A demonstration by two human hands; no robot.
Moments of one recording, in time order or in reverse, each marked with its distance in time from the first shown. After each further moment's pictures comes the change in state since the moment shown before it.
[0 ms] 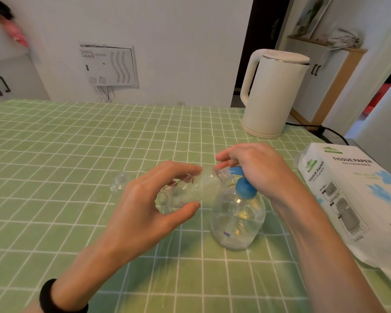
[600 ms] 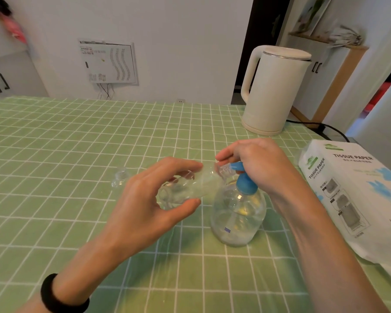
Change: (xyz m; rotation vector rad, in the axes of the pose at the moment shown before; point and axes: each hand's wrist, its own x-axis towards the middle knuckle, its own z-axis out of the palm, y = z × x) left_hand -0.001 0.001 0.000 0.015 -0.011 -0.012; right_hand -0.002 -0.001 0.001 0.011 0.031 -0.036
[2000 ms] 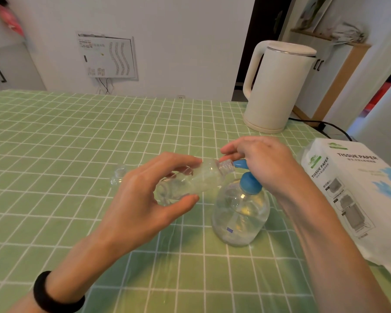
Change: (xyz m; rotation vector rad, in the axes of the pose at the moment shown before) left_hand 0.001 -0.008 -0.003 -0.011 0.005 0.002; right_hand 0.002 0.003 0.001 -0.028 0.055 0.041
